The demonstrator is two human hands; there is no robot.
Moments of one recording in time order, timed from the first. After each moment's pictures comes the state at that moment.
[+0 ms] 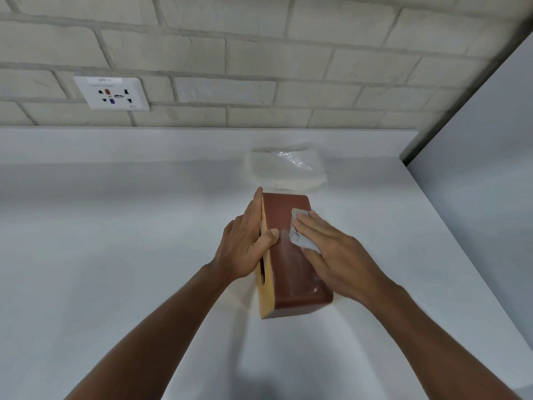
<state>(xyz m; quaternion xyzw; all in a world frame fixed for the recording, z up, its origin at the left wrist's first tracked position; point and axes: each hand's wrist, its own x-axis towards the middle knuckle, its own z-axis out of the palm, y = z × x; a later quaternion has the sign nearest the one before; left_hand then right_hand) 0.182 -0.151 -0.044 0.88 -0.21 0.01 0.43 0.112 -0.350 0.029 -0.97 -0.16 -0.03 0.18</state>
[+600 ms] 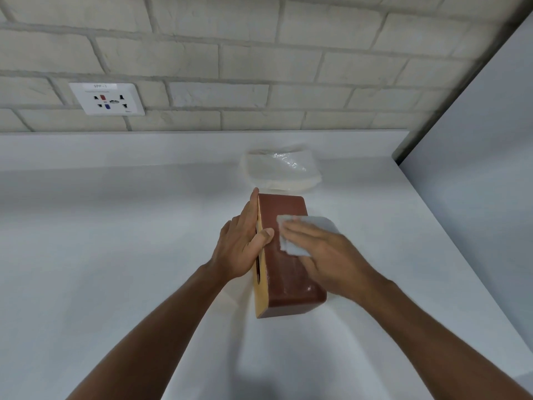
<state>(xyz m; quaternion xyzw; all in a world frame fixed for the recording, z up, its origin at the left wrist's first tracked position) 0.183 -0.149 -0.044 0.87 -0.20 0.00 0.44 0.111 -0.348 0.033 -0.96 -0.21 -0.06 0.19</state>
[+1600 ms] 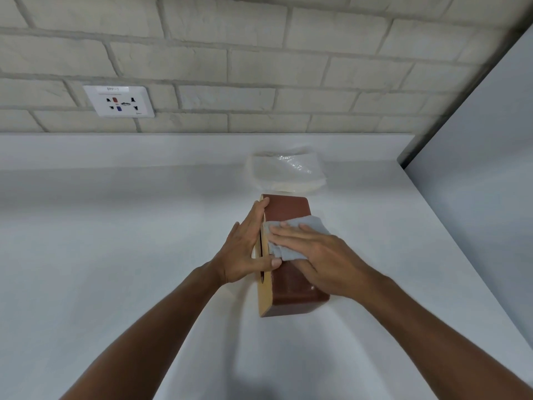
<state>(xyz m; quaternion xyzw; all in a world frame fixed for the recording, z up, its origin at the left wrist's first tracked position) 0.181 -0.129 -0.045 0.81 -0.30 -0.12 0.50 0.115 -0.335 0.034 -0.94 -0.24 0.05 0.22</state>
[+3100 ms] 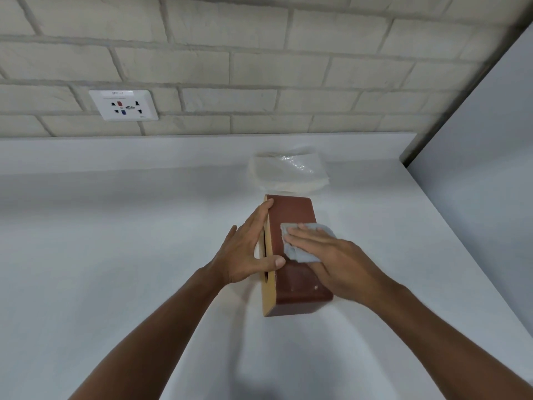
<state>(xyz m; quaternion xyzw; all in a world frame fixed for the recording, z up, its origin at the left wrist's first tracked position) 0.175 -0.122 -0.032 0.84 -0.27 -0.15 0.44 0.102 -0.349 0.033 -0.95 -0.21 0.00 0.22</state>
